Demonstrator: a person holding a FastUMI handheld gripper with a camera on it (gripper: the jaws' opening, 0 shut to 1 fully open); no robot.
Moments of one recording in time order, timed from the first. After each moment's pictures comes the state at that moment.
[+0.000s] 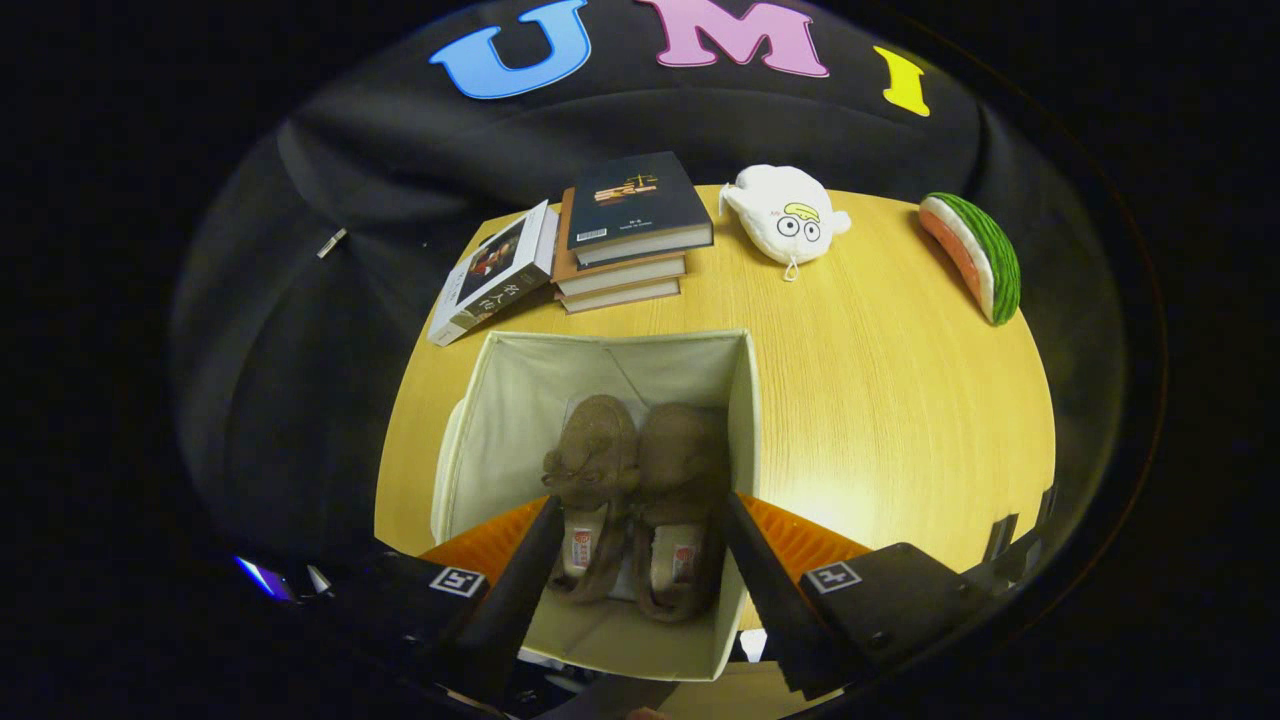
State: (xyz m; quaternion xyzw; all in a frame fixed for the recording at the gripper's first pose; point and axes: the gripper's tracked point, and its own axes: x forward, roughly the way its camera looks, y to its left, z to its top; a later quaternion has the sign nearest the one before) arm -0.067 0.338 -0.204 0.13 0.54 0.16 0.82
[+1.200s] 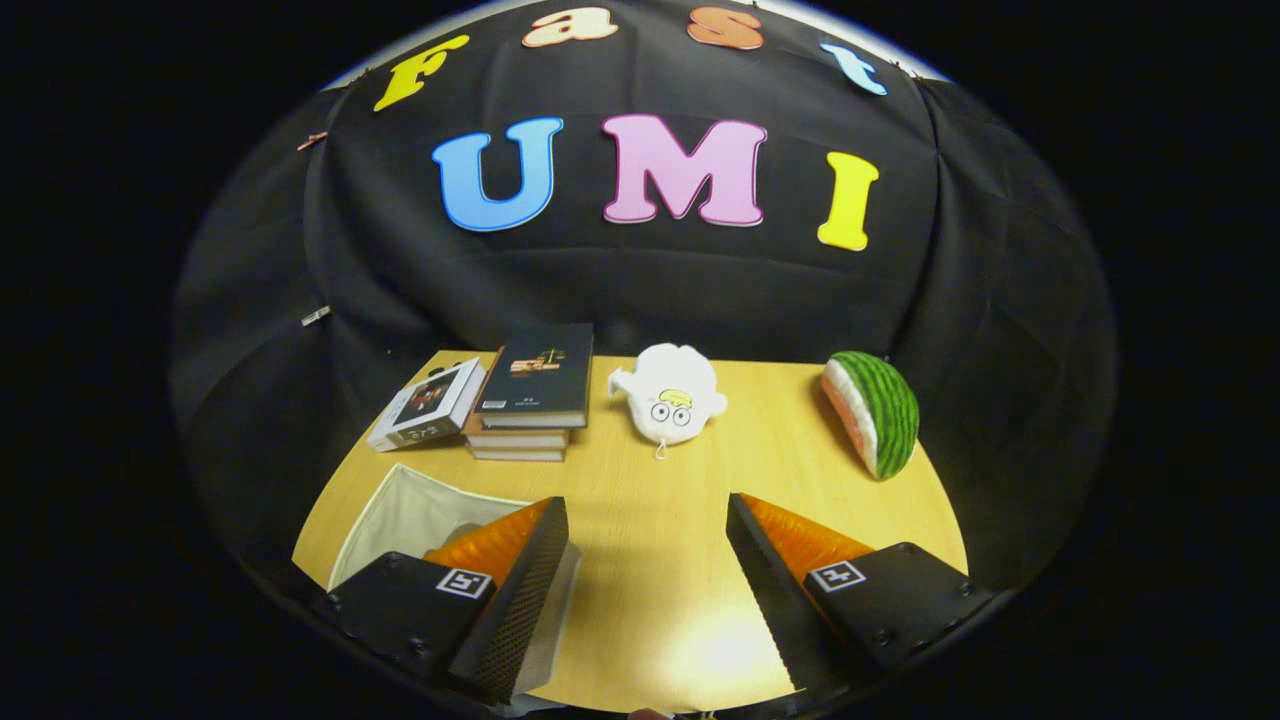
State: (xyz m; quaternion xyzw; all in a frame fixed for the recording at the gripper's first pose) arm 0.029 0.158 -0.145 0.09 0.30 0.10 0.95
